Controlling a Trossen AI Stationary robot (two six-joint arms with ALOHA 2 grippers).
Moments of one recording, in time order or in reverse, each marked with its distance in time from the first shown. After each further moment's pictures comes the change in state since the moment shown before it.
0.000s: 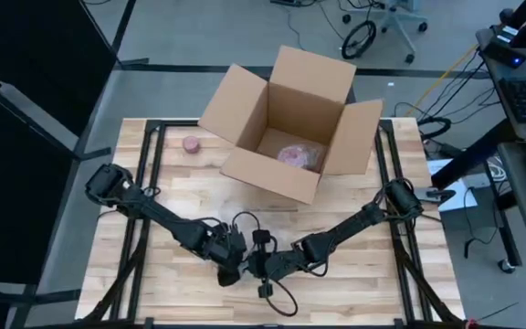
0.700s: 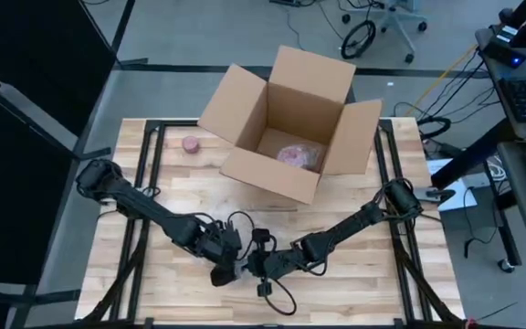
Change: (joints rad) left arm -0.002 -0.155 0.088 -0.191 0.010 -0.008; right arm -0.002 0.001 0.000 0.000 -0.001 0.000
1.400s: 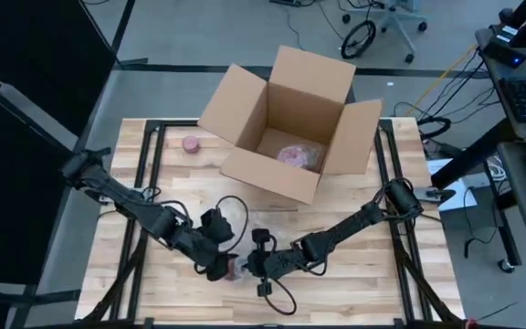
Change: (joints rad) left arm -0.053 -0.148 0.003 0.112 -0.273 0.033; right arm 0.000 0.000 0.000 0.000 -0.005 0.000
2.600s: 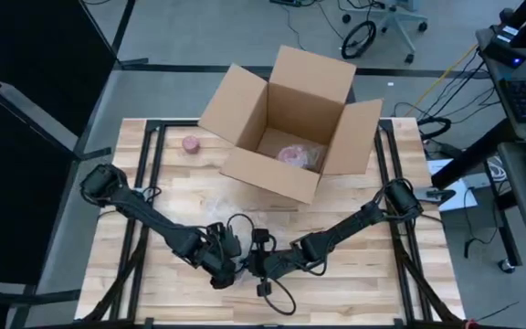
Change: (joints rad) left arm -0.019 0.288 -0.012 -0.088 0.103 -0.013; right arm 0.000 0.001 0.000 0.001 -0.001 0.001
